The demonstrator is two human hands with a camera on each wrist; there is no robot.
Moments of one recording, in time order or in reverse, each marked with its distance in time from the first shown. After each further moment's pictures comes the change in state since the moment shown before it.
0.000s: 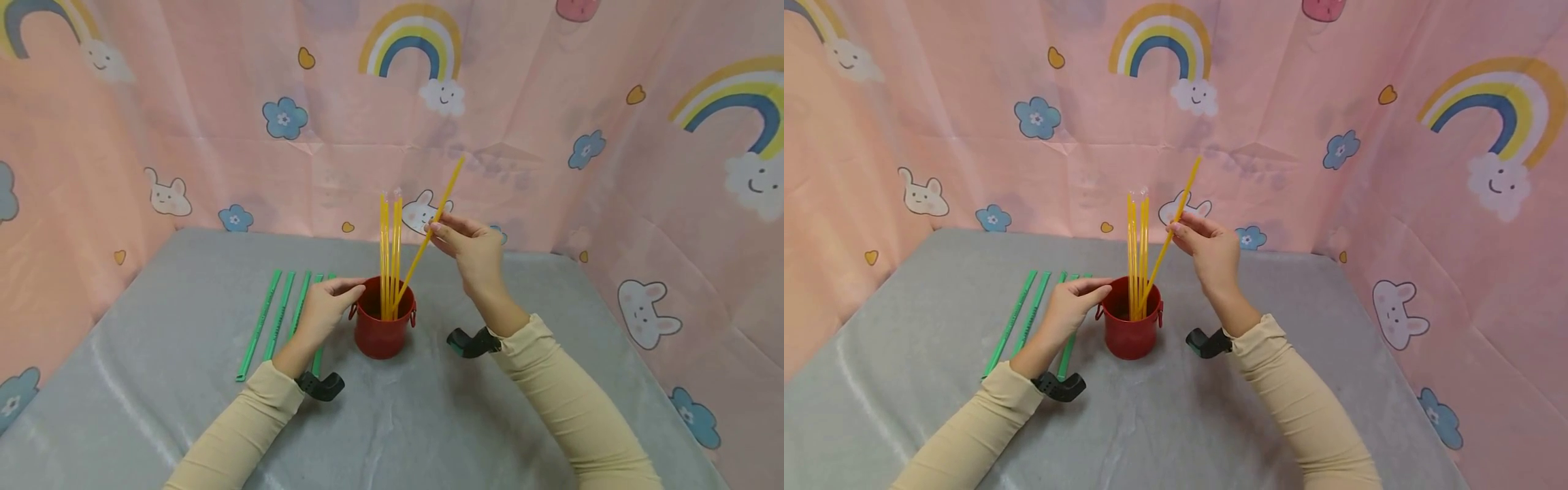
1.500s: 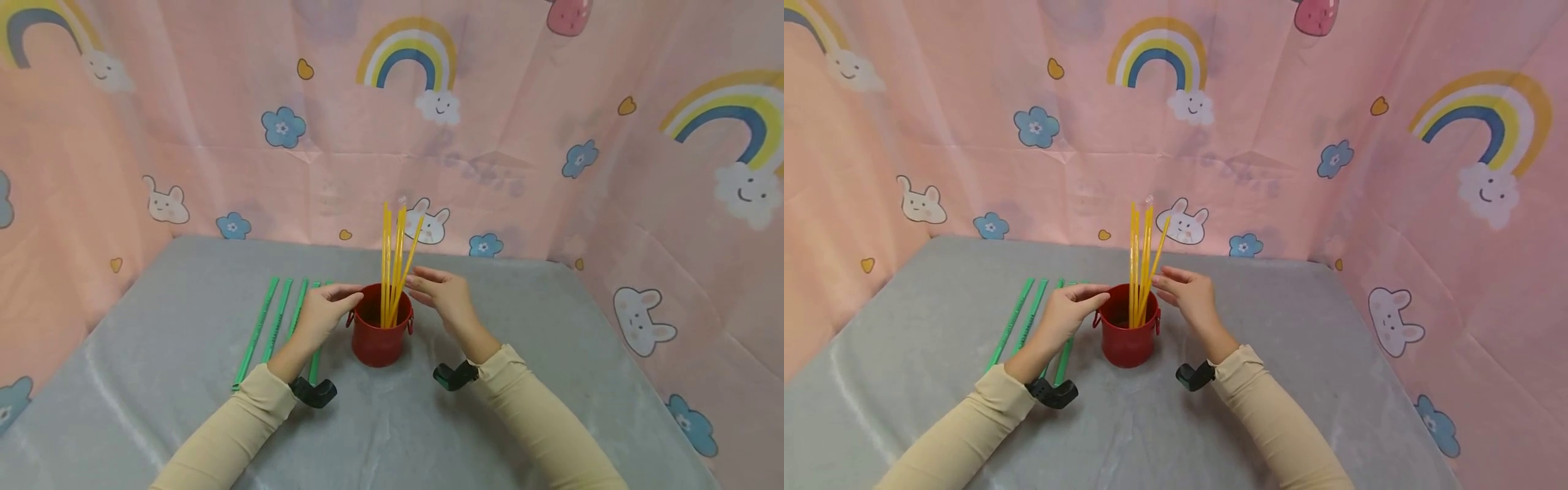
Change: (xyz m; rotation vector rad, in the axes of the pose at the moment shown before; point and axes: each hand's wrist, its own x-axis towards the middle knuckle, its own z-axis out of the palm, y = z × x) left_hand 0.003 -0.002 -0.002 0.018 -0.035 -0.003; right_hand -0.014 0.070 -0.011 -0.233 -0.114 0.337
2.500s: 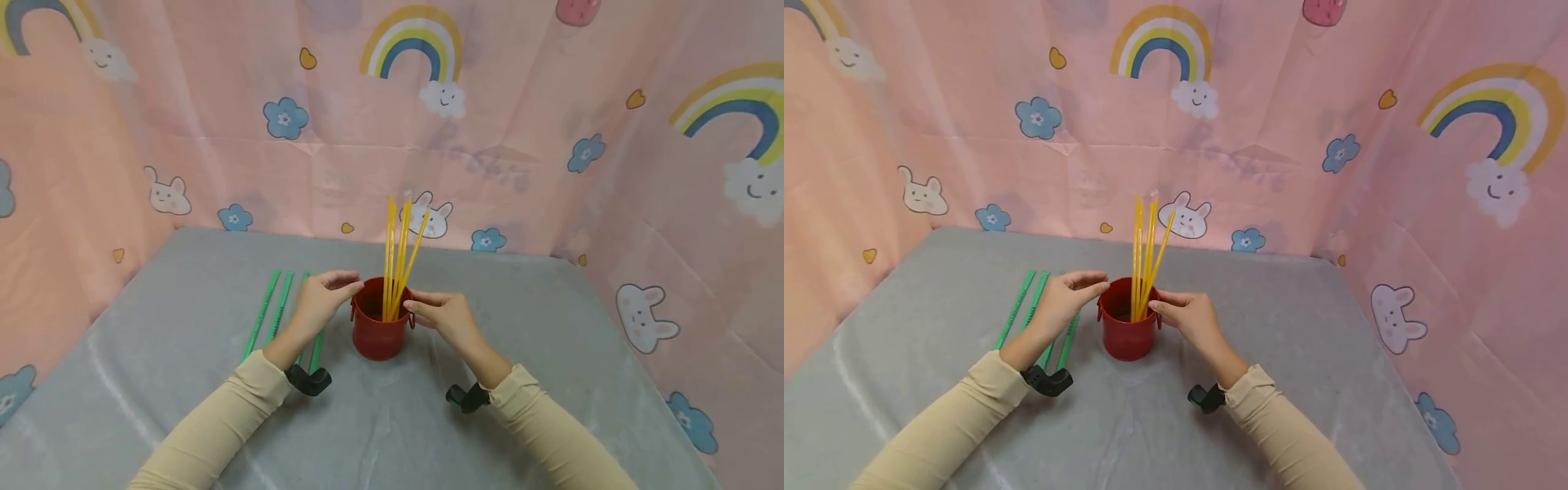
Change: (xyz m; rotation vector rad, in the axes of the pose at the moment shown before) left_hand 0.004 0.007 -0.010 0.064 -0.002 0.010; right_hand -0.025 0.022 -0.005 -0.211 -0.099 0.026
